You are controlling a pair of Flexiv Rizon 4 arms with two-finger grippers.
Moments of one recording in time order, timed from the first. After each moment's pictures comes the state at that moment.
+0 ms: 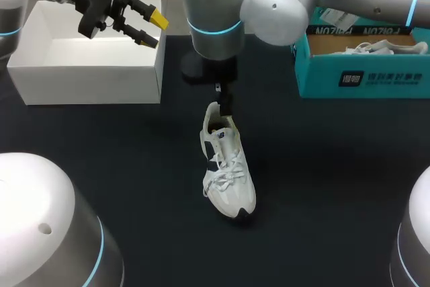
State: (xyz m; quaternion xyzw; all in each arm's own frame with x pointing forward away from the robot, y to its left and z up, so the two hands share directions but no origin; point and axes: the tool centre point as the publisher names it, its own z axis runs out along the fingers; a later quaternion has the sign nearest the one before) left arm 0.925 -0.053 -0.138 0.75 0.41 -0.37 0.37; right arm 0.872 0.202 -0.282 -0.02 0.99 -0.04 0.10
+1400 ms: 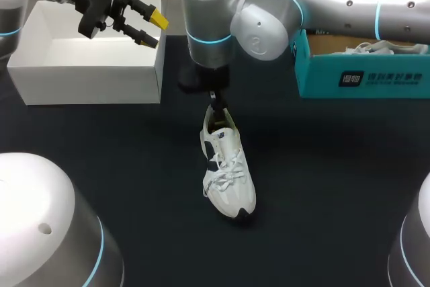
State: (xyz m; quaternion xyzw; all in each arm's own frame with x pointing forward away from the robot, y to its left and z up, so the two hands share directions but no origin) left arm 0.925 -0.053 -0.138 0.75 0.41 -0.37 0.37; right arm 0.920 0.223 -0.365 -0.08 1.00 -0.02 0.05
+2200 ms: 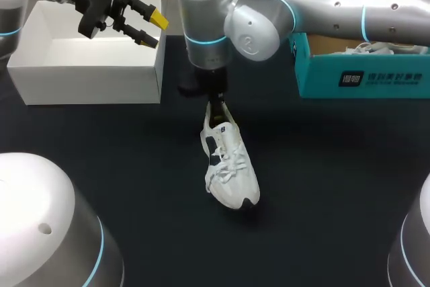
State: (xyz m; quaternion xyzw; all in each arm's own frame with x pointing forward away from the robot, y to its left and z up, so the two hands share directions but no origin) left arm 0.925 -0.053 -0.138 0.75 0.41 -0.37 0.37; right arm 0.921 0.222 -0.389 -0.06 1.00 -0.03 0.01
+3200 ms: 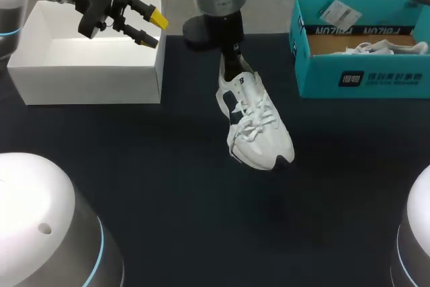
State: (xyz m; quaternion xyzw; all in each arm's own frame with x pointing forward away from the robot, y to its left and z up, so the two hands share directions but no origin) left arm 0.925 -0.052 -0.138 0.75 0.41 -0.37 0.37; right arm 0.902 0.184 -0.209 -0.08 0.99 -0.07 0.07
